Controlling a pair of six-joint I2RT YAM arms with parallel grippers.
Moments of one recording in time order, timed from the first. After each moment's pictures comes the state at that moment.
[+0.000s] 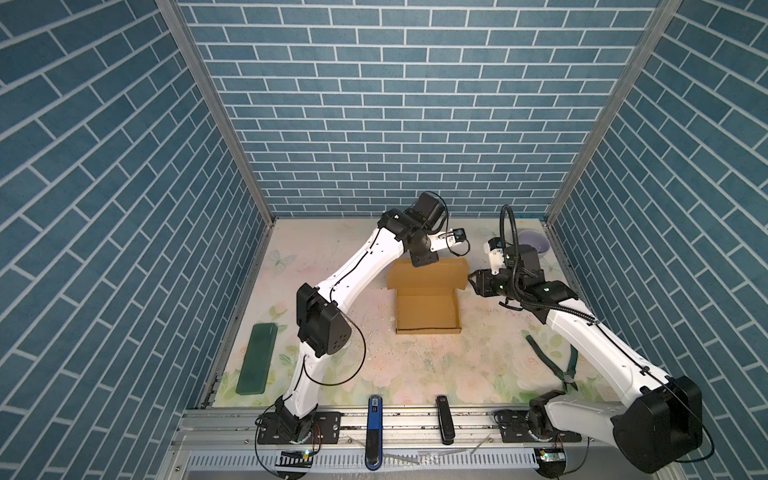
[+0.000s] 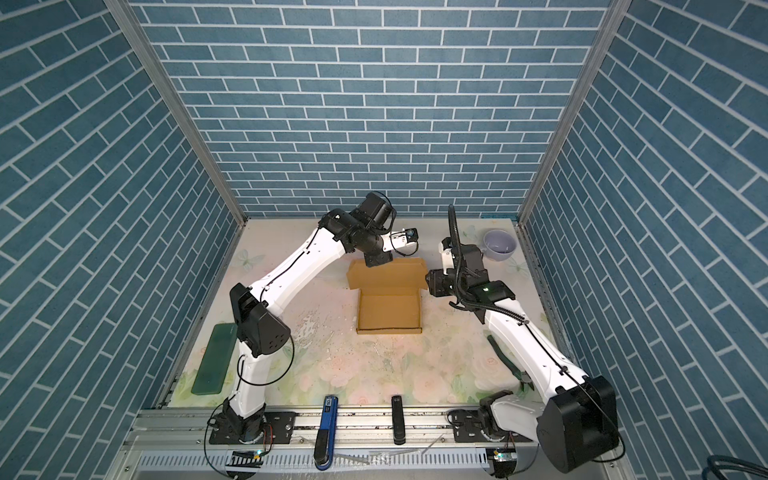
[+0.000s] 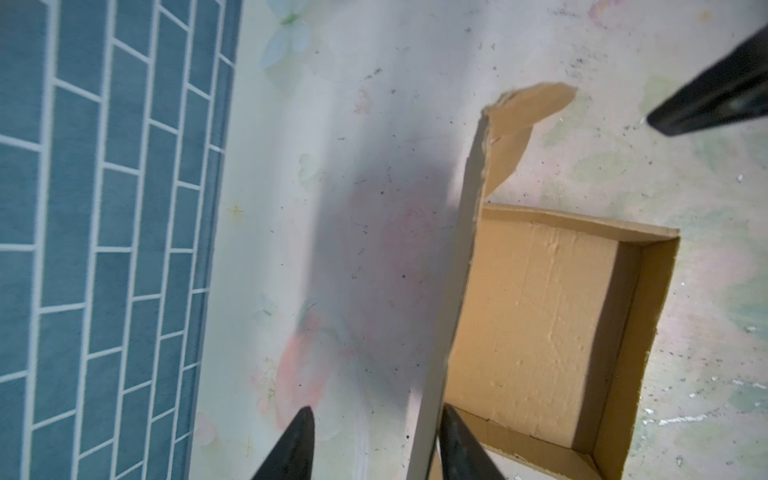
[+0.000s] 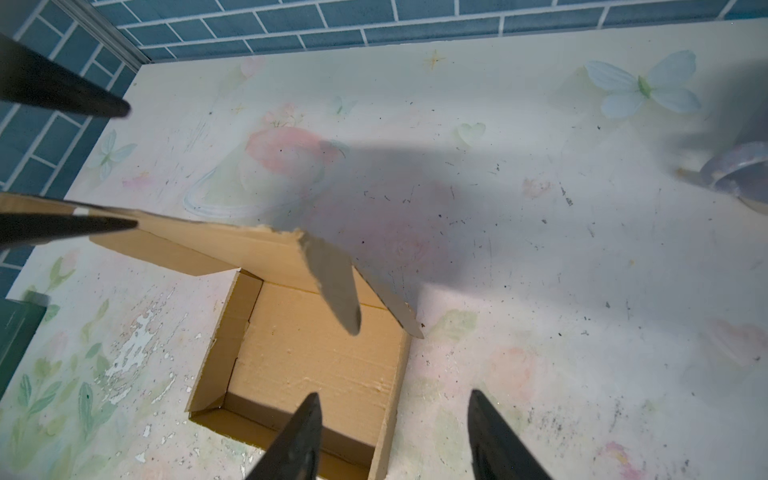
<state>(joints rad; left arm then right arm) -0.72 2.09 2.28 -1.14 -0.01 0.68 0.40 1.21 0.99 -0.50 -0.12 0.20</state>
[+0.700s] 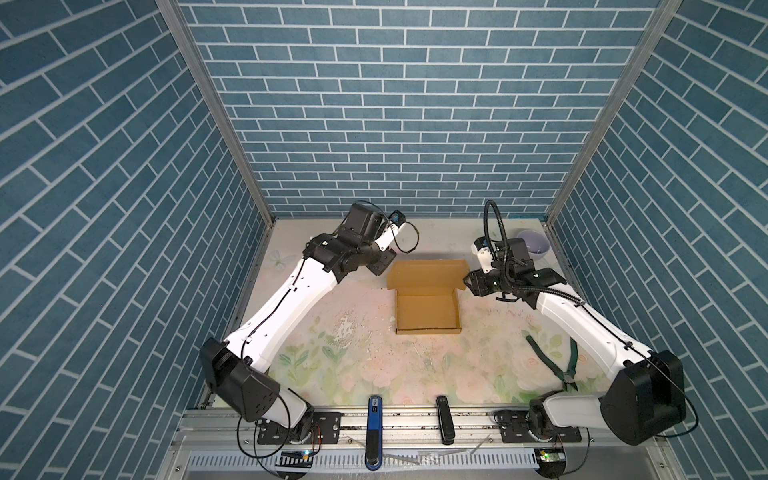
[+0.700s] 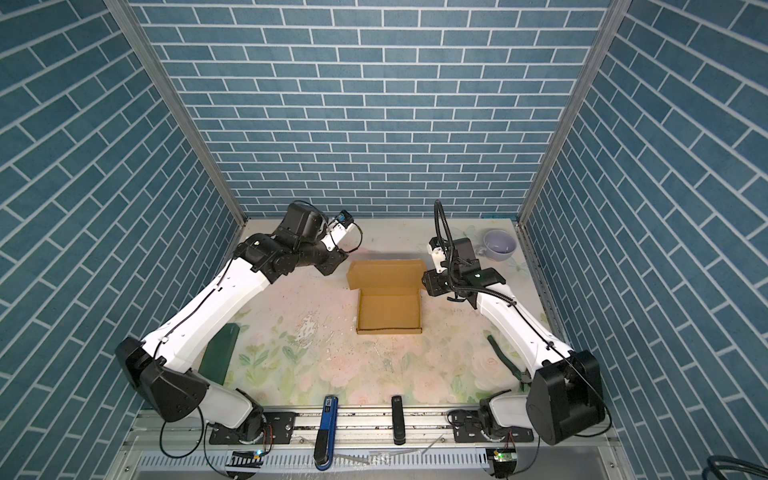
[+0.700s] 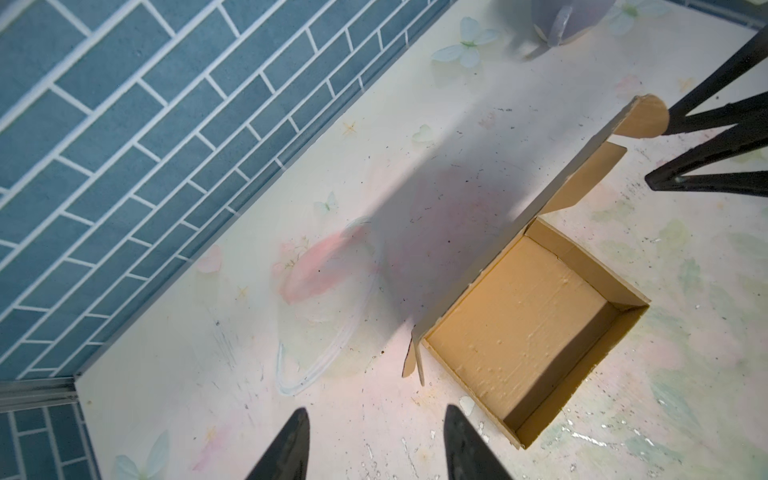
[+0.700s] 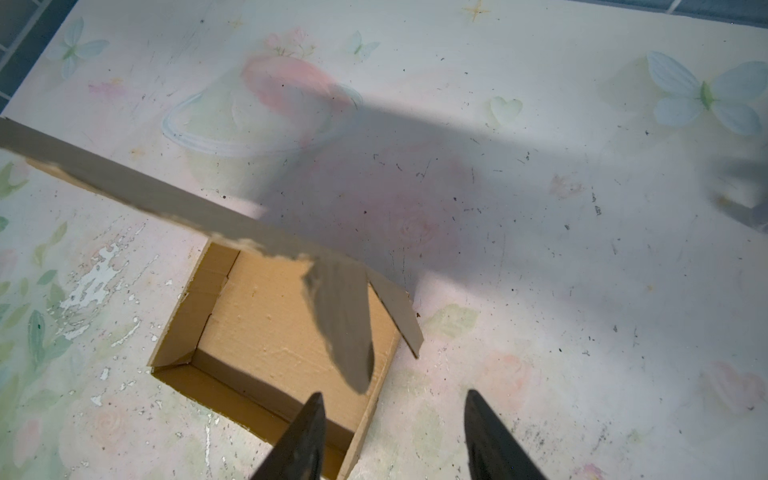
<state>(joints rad) -0.55 1.47 1.54 -0.85 -0.01 0.23 0.40 1.35 1.07 -0.57 -0.17 0.03</state>
